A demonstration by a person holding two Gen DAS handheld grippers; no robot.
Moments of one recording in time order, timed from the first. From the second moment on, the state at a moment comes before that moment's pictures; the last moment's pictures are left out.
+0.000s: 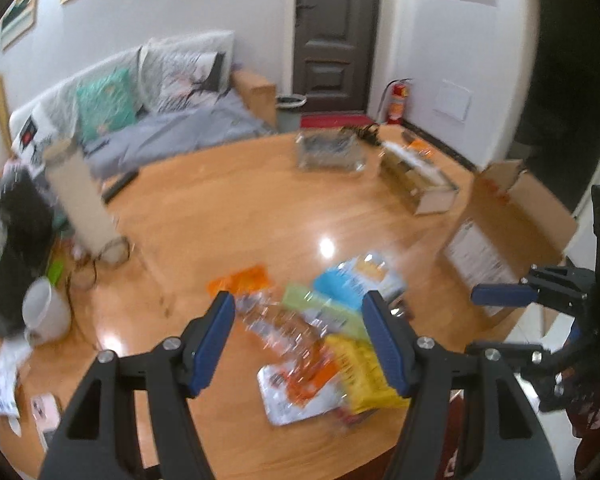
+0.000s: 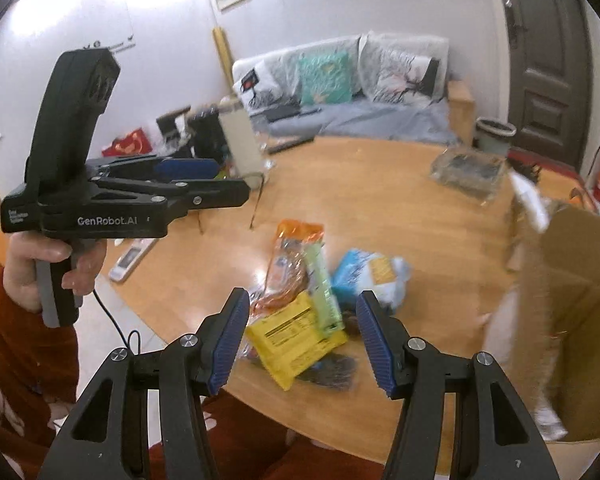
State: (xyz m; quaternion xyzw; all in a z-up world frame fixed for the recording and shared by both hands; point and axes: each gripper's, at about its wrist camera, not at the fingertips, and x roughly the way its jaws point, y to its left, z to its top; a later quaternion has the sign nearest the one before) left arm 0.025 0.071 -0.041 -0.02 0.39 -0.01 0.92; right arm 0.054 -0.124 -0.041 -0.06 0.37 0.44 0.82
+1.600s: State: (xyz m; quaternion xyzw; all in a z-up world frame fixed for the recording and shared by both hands) left arm 0.039 -0.032 -0.151 0.05 0.47 -0.06 0.88; right arm 0.055 -0.154 -0.153 -0.09 0.43 0.34 0.83
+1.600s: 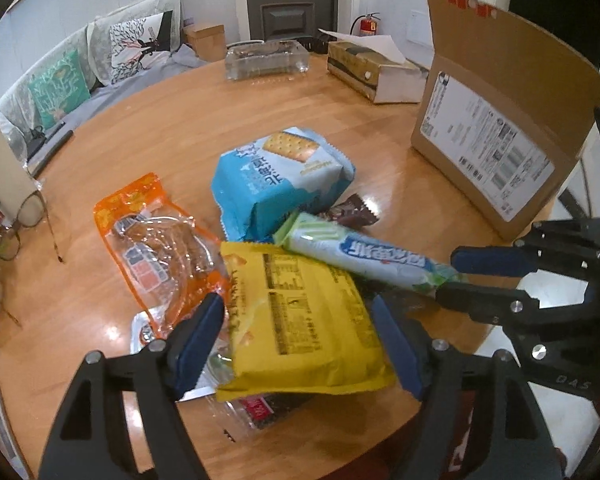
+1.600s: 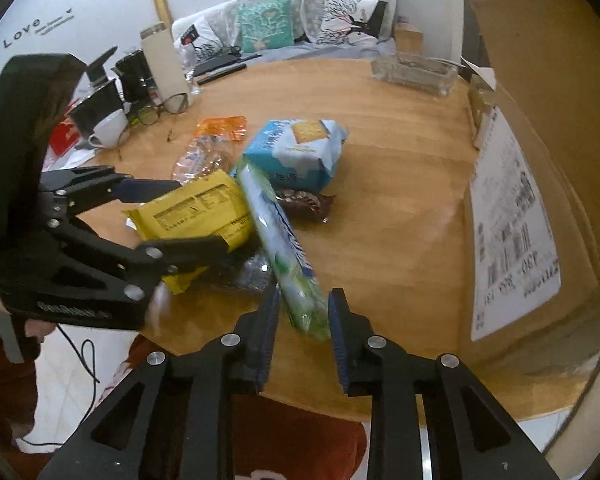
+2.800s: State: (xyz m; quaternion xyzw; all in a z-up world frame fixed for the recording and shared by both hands) left arm -0.011 0.118 -0.171 -0.07 0.46 0.07 0.88; right arm 0.062 -0.149 -0.173 -0.10 0.42 0.29 0.86
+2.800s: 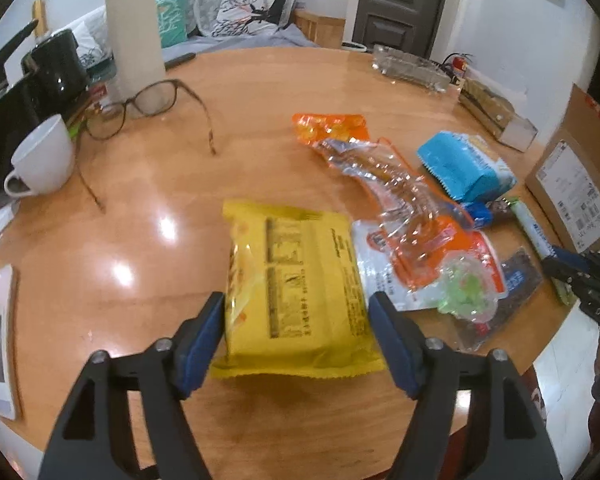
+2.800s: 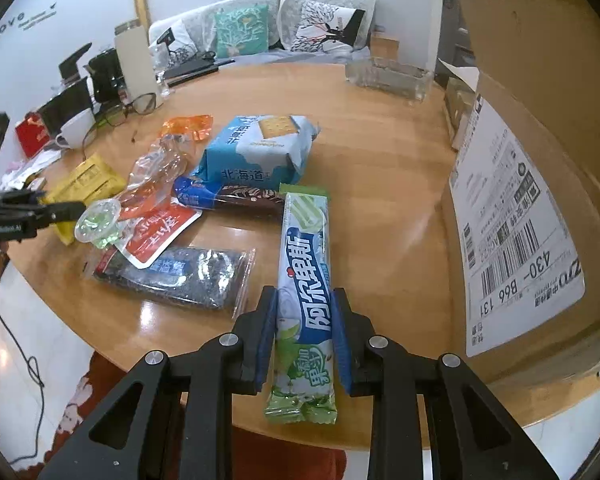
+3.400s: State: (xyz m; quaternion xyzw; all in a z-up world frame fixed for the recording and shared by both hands) left arm -0.014 0.119 -0.165 -0.04 0.44 0.10 0.89; right arm 0.069 -0.141 -0.175 -0.09 0.40 0.27 0.87
